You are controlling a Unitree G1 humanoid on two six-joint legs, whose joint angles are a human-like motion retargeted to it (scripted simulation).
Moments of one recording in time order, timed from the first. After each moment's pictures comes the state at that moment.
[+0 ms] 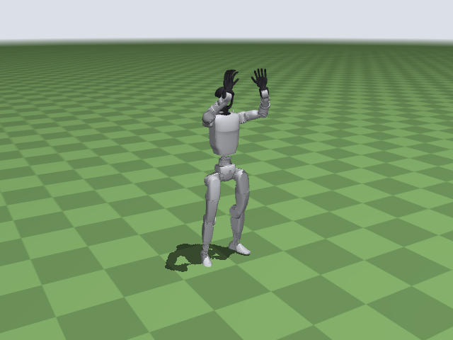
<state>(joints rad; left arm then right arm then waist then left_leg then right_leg) -1.72 0.83 -0.62 0.51 0.34 -0.14 0.75 -1.74 -0.86 0.72 0.46 -0.62 0.15 -0.85 0.04 -0.06 -0.03 0.17 0.07 0.35 -0.01 -0.14 -0.21 0.10 -0.16 -0.28 0.11 -0.07 0.26</state>
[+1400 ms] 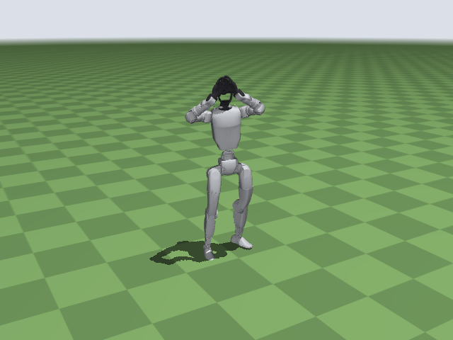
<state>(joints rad) -1.75 0.73 -0.78 0.13 0.54 -0.16 0.66 -1.58 -1.10 0.75 -0.10 -0.70 0.04 -0.65 -0.09 0.04 0.06 0.23 0.10 0.55 0.02 -0.17 -0.20 0.04 -0.11 -0.08 0.14 -0.05 0.26</state>
